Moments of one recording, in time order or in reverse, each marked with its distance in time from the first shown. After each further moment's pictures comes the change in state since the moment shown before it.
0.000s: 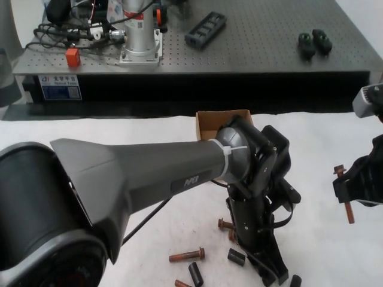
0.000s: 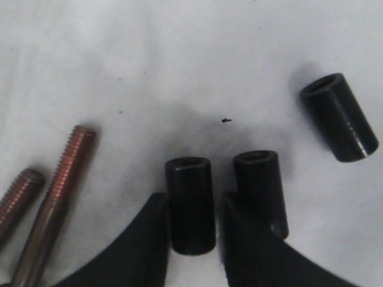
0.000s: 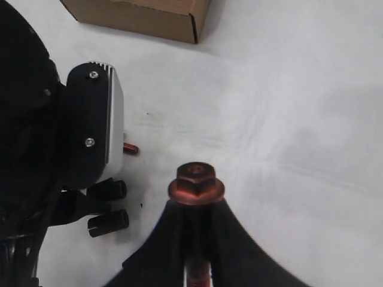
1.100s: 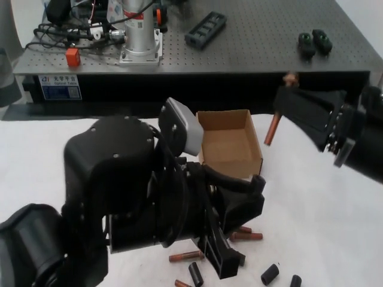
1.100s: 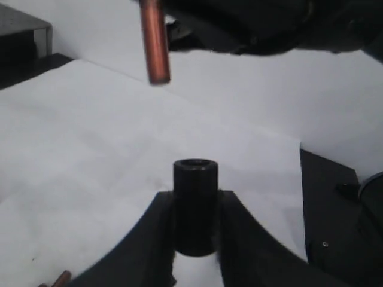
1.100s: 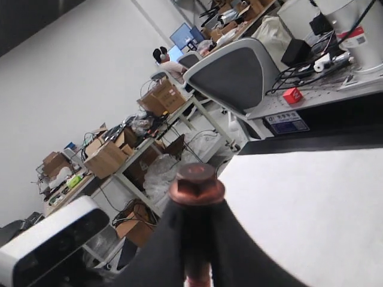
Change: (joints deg) left arm 5.9 -54.4 61.9 -73.3 13.6 -21.8; right arm 14.3 -9.5 19.0 -68.8 -23.4 48.8
